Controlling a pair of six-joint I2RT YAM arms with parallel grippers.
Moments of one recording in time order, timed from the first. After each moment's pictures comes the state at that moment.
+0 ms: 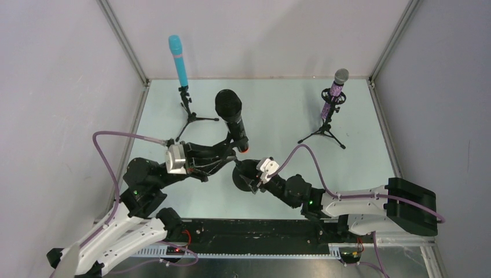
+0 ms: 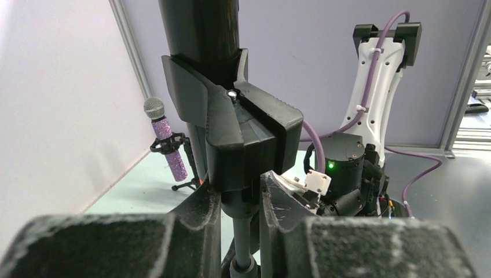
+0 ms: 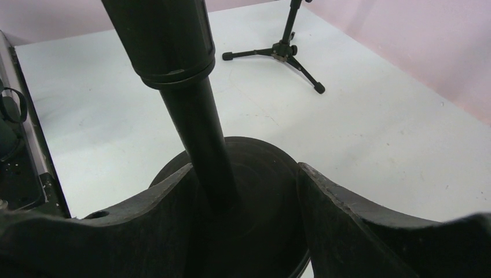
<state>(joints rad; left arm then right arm) -0.80 0.53 0.72 0.22 0.48 -0.05 1.27 1.23 0.42 0.84 0.36 -0.14</state>
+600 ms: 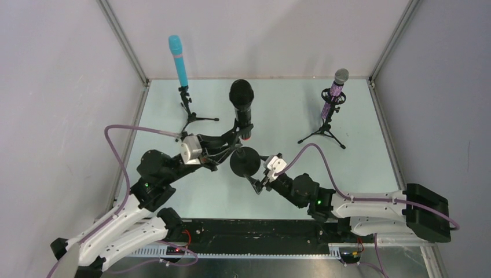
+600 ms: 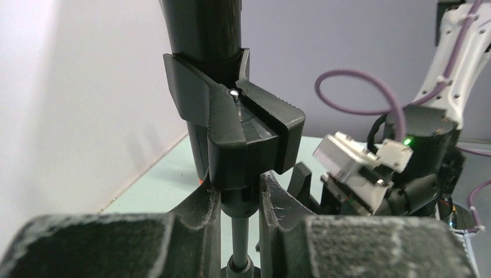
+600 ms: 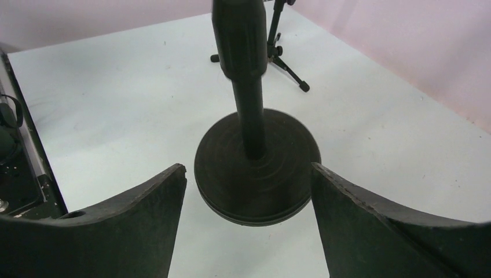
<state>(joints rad) -0.80 0.62 0.71 0.27 0.36 0.05 1.27 1.10 0.42 0.71 0.39 -0.14</state>
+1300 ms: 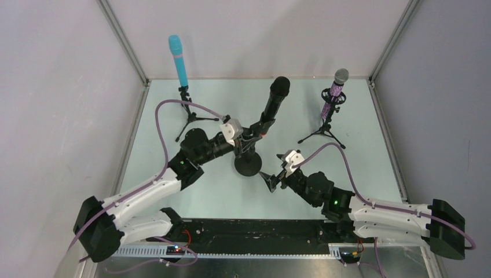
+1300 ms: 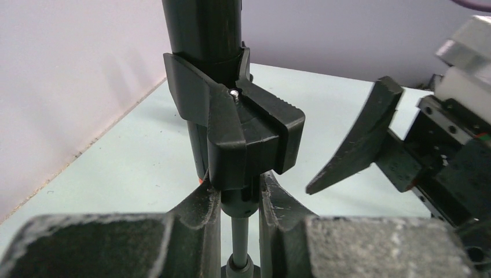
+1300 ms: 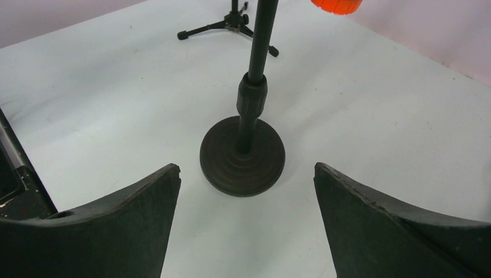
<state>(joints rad) -0.76 1.04 0.71 0.41 0.36 0.09 1.18 0.85 0.36 0.46 0.39 -0.03</state>
